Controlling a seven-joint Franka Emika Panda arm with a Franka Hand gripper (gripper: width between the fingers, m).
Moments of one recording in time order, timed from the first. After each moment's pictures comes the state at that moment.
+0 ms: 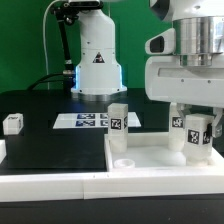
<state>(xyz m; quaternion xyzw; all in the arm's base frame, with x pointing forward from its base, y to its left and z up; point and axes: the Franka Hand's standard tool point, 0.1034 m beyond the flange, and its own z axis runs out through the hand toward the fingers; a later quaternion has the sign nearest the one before) 0.612 0.130 0.070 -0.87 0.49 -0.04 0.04</state>
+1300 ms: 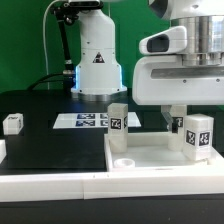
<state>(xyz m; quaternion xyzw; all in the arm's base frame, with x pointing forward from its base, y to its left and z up) 0.614 0.127 0.072 -0.99 0.09 -0.04 0.02</state>
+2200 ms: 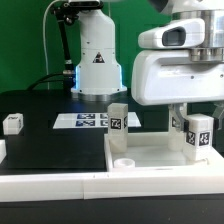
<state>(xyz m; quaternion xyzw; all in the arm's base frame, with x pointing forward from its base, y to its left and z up) 0.621 0.120 0.079 -1.00 -0.09 -0.04 0.00</state>
